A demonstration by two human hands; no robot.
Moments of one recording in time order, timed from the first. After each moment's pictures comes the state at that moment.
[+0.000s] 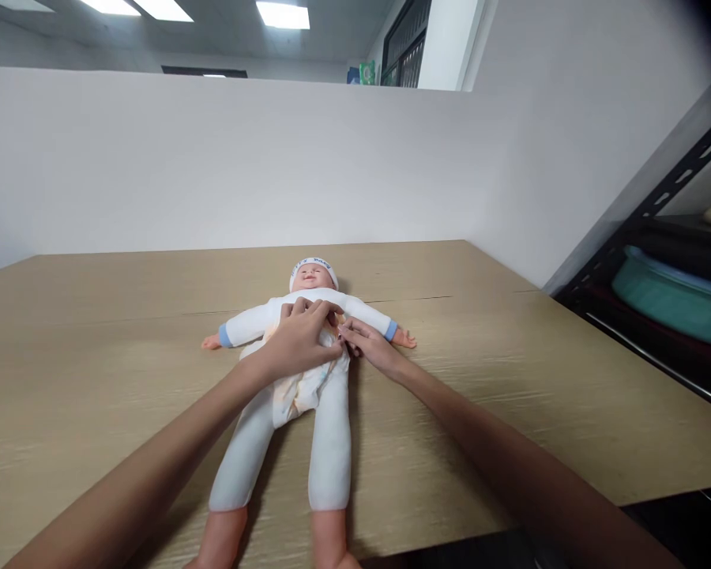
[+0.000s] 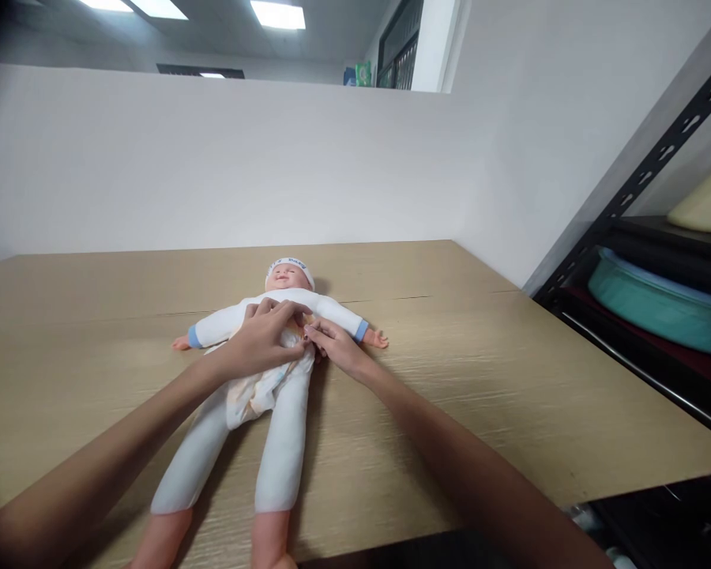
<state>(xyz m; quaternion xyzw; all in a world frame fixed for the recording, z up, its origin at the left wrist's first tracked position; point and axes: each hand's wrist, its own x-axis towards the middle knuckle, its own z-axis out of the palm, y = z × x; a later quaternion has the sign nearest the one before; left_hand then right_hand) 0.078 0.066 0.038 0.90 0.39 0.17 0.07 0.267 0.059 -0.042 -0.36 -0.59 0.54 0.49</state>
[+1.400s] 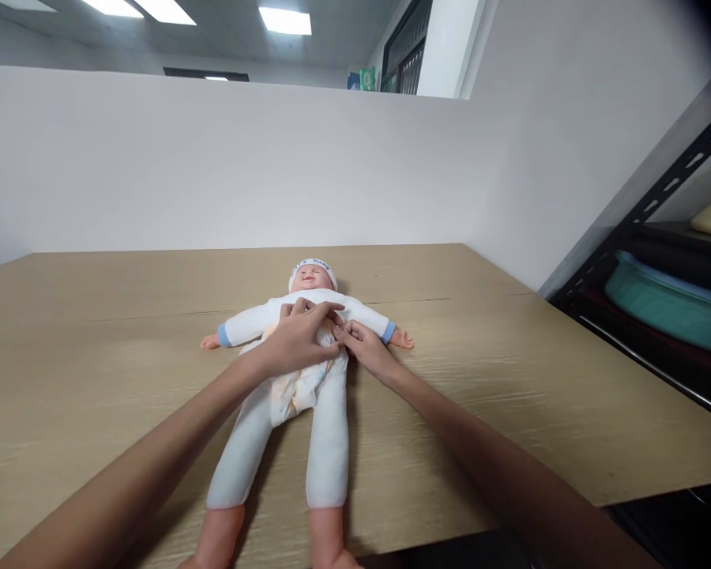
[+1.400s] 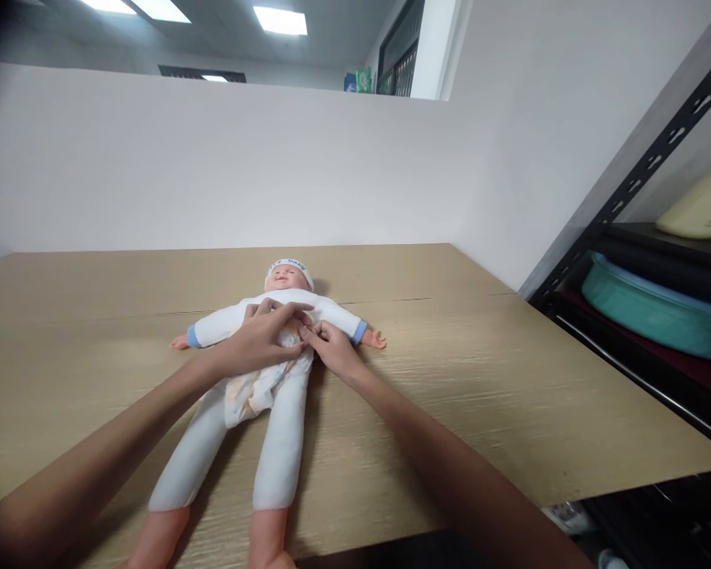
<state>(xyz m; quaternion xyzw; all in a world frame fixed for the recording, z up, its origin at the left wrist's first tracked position) 0.076 0.065 0.047 0.91 0.38 0.15 0.11 0.255 0.060 -0.055 -0.41 -0.54 0.50 0.53</state>
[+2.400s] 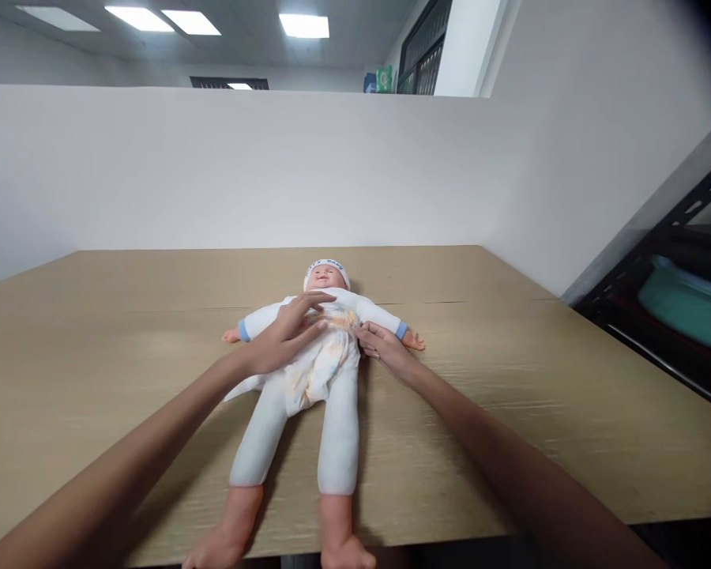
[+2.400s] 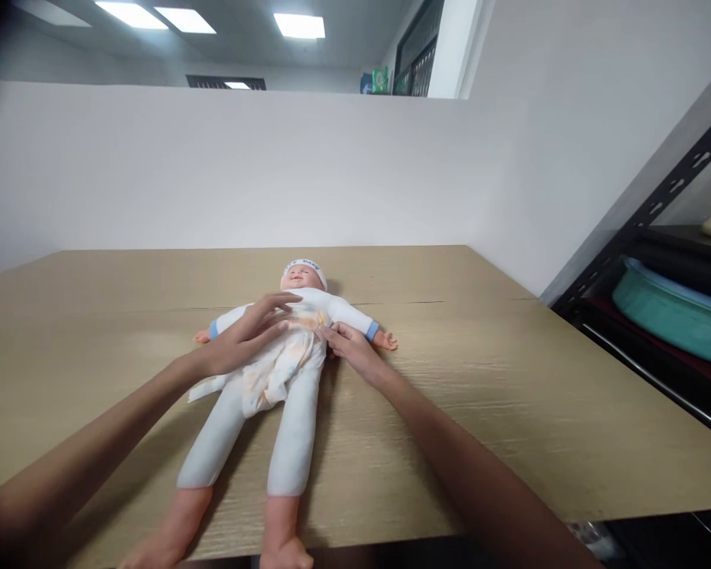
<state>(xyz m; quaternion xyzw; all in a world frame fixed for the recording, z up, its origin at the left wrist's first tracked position) 0.028 0.061 0.050 0.88 0.33 0.26 0.23 0.270 0.054 -0.049 -0.40 -0.54 0.55 0.50</state>
